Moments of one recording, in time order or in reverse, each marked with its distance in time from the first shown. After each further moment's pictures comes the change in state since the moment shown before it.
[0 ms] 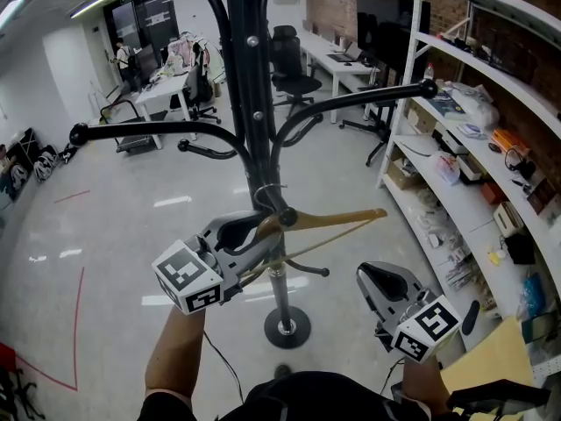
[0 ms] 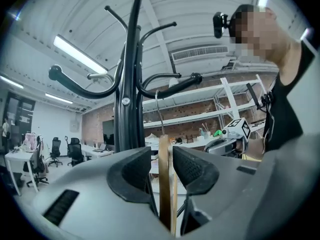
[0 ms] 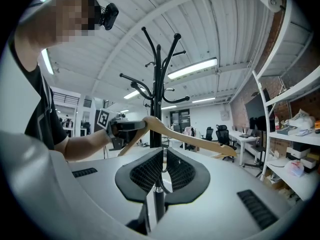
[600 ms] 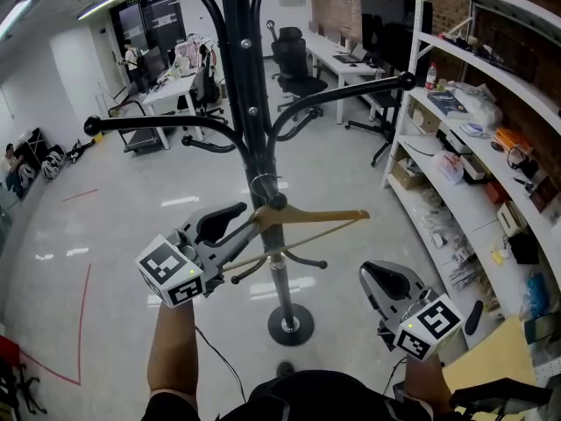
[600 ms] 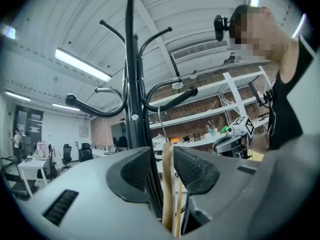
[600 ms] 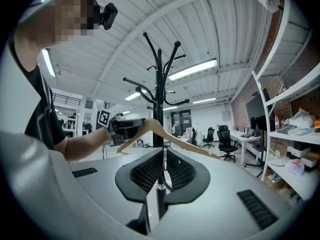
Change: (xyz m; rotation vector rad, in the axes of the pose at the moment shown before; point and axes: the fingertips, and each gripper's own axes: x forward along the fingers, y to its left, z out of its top) left arm -0.034 0.010 0.011 0.059 0.012 0.101; right arm -0.019 0.004 -0.001 0.006 -0.011 0.017
